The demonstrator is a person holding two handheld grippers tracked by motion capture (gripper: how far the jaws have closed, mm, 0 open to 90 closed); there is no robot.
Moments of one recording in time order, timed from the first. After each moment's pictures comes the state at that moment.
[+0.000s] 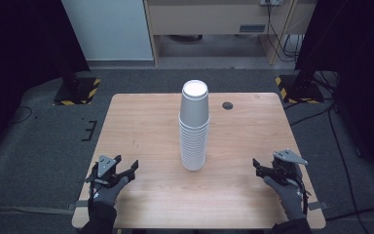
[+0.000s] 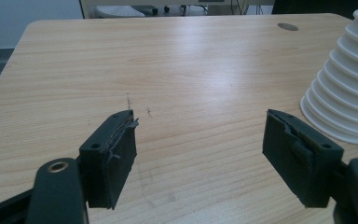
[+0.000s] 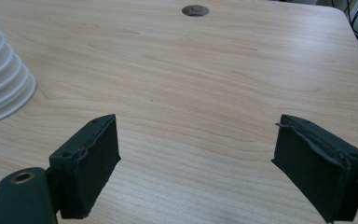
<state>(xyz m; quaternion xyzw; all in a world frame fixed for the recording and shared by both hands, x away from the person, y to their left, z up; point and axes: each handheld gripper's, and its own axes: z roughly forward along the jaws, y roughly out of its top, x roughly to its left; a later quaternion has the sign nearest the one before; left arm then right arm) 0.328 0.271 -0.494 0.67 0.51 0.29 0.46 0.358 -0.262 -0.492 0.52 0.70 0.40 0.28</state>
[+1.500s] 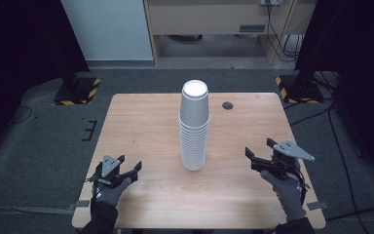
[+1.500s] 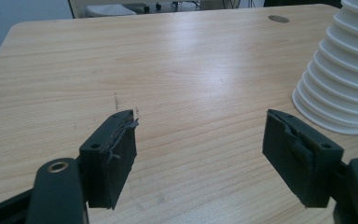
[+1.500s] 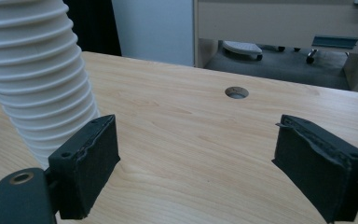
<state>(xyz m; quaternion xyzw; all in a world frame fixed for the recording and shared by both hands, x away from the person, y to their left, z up) 0.330 0.264 -0.497 0.69 0.49 0.28 0.45 0.346 -0.233 -0.424 0.45 0.68 0.50 0.29</state>
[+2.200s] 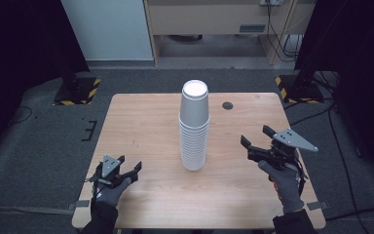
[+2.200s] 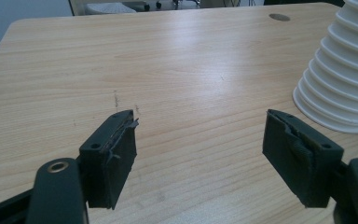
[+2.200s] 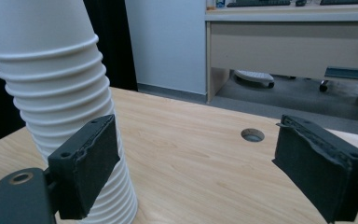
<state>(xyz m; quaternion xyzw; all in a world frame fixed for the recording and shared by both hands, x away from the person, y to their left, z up) 0.330 0.264 -0.499 0.69 0.49 0.28 0.45 0.351 -0.216 -0.380 0.42 0.66 0.55 0.29</state>
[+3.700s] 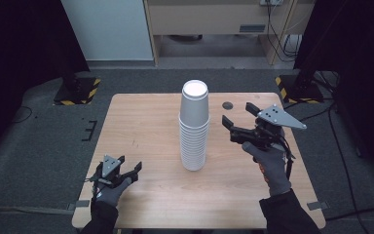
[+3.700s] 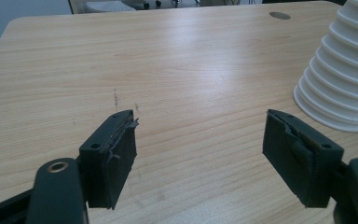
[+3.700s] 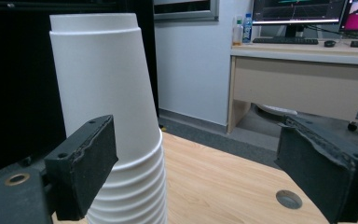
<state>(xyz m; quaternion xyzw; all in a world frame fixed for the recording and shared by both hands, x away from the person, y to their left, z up) 0.331 0.264 -0.500 0.69 0.49 0.28 0.45 0.366 -0.165 -0.314 0.37 0.65 0.59 0.29</state>
